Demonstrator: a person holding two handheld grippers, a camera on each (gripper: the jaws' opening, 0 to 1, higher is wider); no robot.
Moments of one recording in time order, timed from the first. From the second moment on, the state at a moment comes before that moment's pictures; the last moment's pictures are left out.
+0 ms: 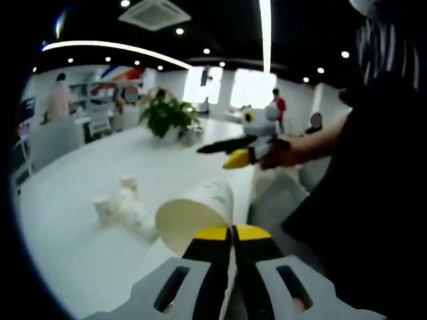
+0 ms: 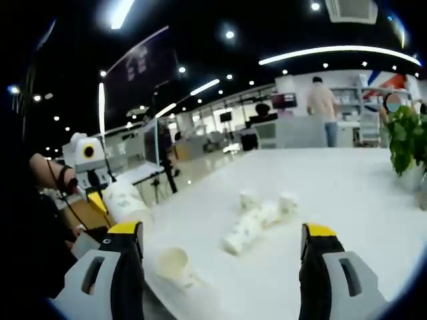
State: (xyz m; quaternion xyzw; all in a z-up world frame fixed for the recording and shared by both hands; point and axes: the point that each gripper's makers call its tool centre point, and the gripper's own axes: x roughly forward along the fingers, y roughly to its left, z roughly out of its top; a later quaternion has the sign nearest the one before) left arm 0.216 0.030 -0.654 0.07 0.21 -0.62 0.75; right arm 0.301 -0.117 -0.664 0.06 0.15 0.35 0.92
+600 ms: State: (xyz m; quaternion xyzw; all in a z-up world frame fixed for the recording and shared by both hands) left arm 0.223 0.040 -0.687 0.28 0.21 -0.63 0.69; right arm 0.297 -0.118 -0.682 0.03 0.17 0.35 0.92
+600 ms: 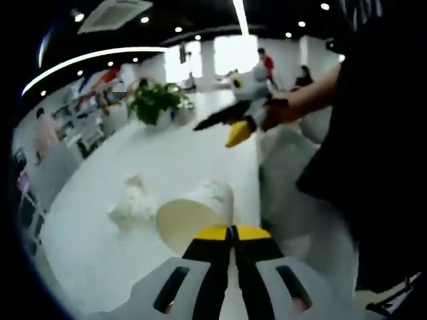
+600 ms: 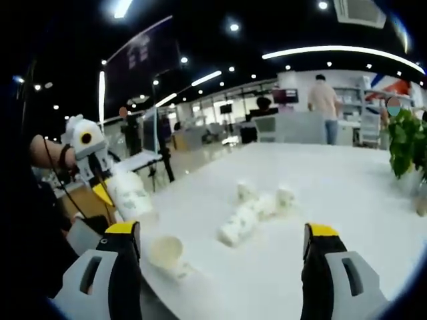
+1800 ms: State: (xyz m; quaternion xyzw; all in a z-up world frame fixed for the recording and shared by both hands) left arm 0.241 0.028 -0.716 0.55 0.16 -0.67 0.48; right arm 0.289 -0.134 -0.690 0.06 0.17 0.33 0.93
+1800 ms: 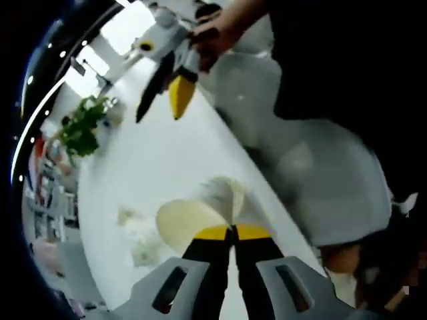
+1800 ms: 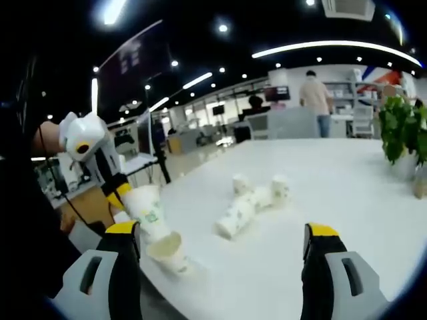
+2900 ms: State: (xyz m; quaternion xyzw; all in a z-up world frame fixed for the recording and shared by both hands) left arm 0.239 0.017 -0.743 0.63 0.14 -0.68 0.35; right arm 0.286 -0.146 -0.699 0.09 0.17 0.31 0.93
